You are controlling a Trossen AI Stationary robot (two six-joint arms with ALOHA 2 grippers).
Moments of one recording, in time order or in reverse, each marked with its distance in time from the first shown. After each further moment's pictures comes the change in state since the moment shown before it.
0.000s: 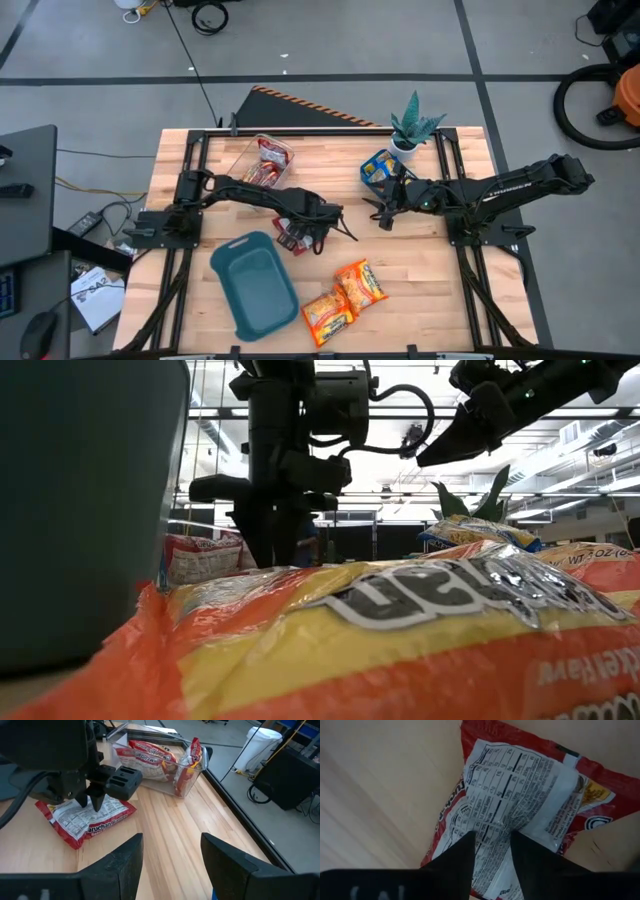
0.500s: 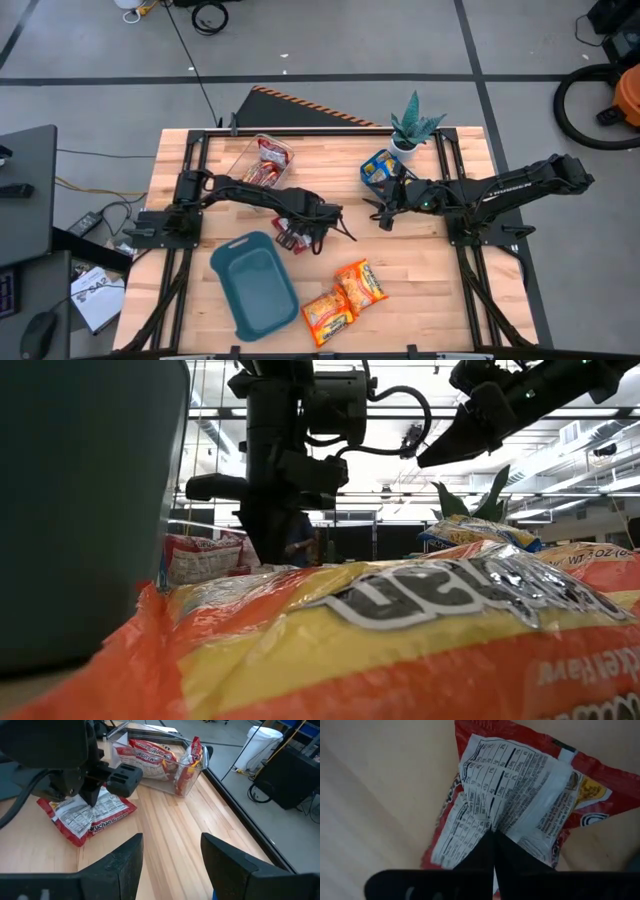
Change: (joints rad) left arm -0.001 -0.006 0.000 -0.024 -0.017 -0.008; right arm 0.002 0.000 0.000 -0.005 0.000 0.004
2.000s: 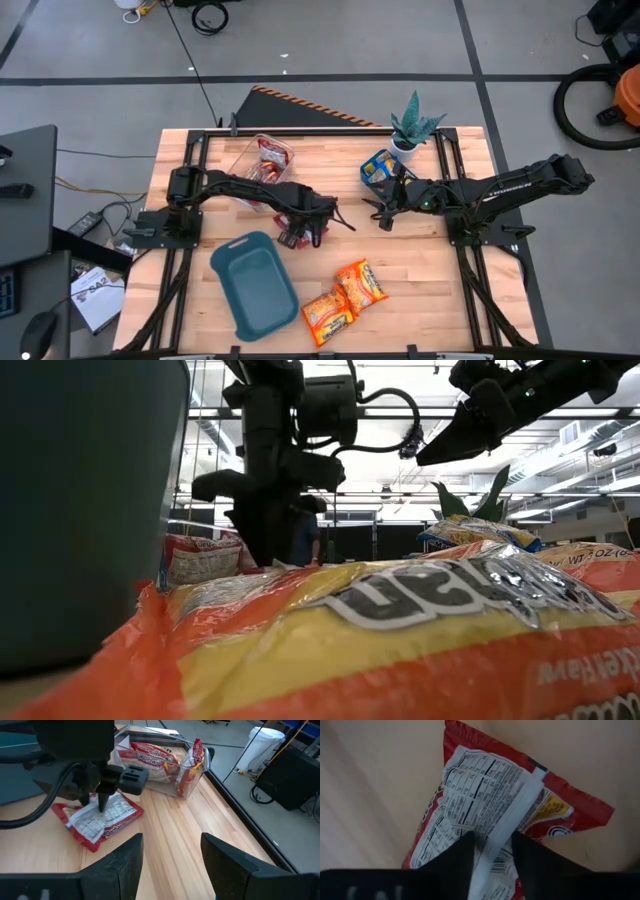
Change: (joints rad) left arm 0.038 -0.056 -0.087 0.112 0.096 -0.090; right arm -0.001 0.000 0.000 0.012 -0.010 0.006
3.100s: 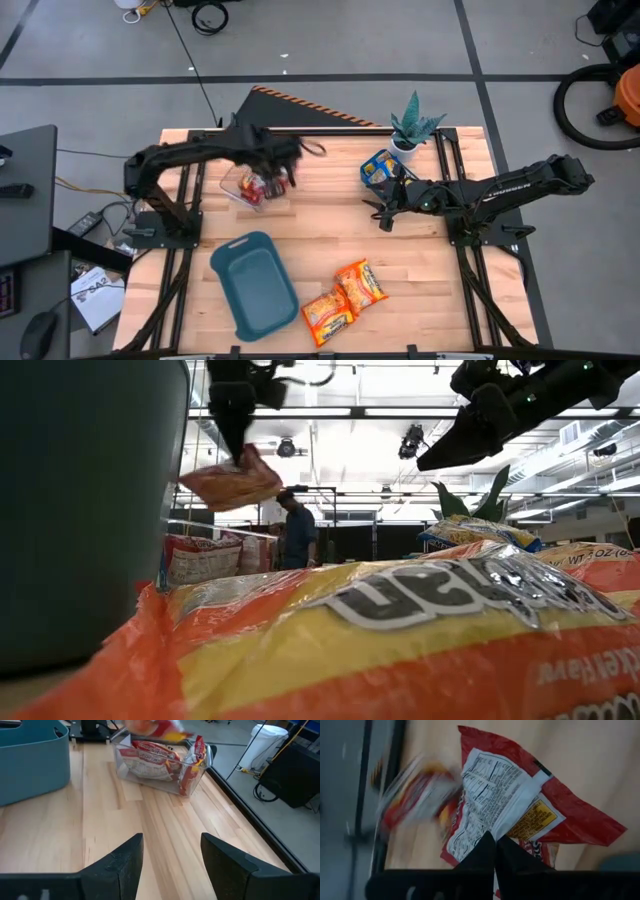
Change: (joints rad) left arm 0.232 -0.342 0.170 -0.417 -0.216 -0.491; right arm -0.006 0.000 -0.030 0.035 -0.015 0.019
